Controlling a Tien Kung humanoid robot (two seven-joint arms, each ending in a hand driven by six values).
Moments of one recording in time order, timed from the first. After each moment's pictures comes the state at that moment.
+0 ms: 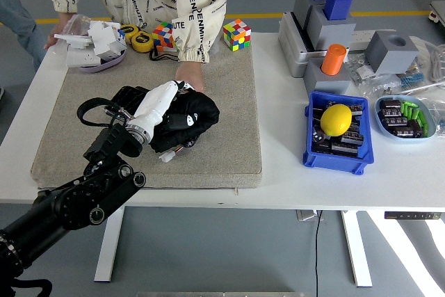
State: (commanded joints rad) left arm -0.58 0.09 -0.81 -0.92 1.72 0.35 0.09; right arm 0.00 -0.08 1.95 0.18 -1.65 0.01 0.20
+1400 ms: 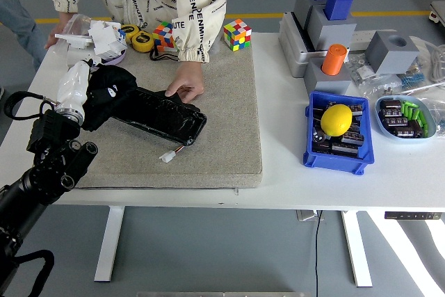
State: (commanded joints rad) left arm -0.62 0.09 -1.21 -0.63 1.86 0.42 0.03; right arm -0.01 -0.08 1.94 0.19 -1.63 0.01 0.20
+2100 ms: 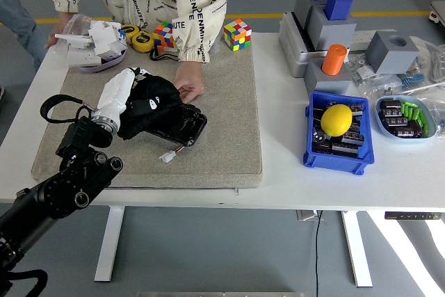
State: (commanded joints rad) left arm -0.58 0.12 -0.87 -0.83 1.68 0.40 0.06; right arm -0.01 -0.08 1.94 0.19 -1.63 0.02 0.20
